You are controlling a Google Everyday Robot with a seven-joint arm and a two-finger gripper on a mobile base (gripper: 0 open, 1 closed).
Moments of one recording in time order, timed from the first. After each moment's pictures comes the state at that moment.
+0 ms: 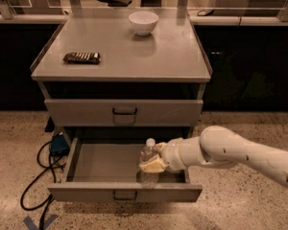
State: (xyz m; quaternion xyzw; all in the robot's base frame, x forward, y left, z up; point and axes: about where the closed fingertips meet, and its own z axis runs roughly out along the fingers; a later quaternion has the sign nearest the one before) arm 0.519 -0.022 0.593 -0.48 0.76 0.28 0.34
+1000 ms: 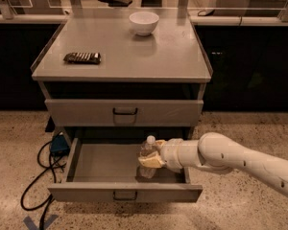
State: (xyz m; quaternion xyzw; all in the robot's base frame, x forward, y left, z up) arm 0.549 -0.020 0.578 -0.45 0.75 0.26 0.40
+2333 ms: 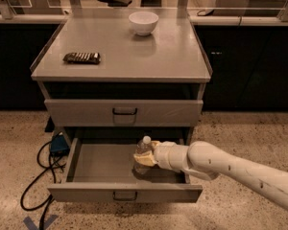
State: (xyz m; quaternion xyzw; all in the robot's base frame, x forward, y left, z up) arm 0.589 -0.005 0.530 -0.40 0.76 0.26 0.45
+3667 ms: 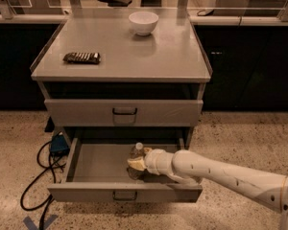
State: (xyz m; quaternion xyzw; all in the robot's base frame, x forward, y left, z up) arm 0.611 0.021 0.456 -0.36 0.79 0.24 0.44
